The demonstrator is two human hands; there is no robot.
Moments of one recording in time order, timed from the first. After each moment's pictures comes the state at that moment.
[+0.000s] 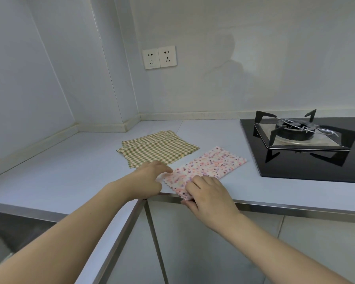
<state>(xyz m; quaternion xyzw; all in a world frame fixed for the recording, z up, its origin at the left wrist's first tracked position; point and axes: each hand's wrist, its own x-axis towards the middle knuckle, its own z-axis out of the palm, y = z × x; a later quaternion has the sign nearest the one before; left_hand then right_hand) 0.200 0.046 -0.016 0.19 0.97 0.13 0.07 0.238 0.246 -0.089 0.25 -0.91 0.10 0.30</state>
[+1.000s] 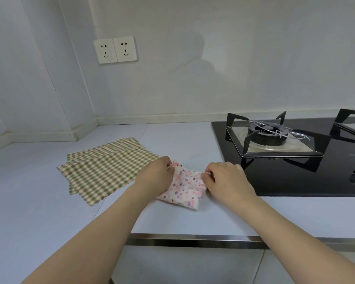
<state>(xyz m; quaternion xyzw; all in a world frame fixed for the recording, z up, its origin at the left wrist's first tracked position) 0.087 0.181 -0.053 0.12 0.97 0.20 -0.06 0.146 0.367 -0.075 0.01 -0.97 0.12 0.20</state>
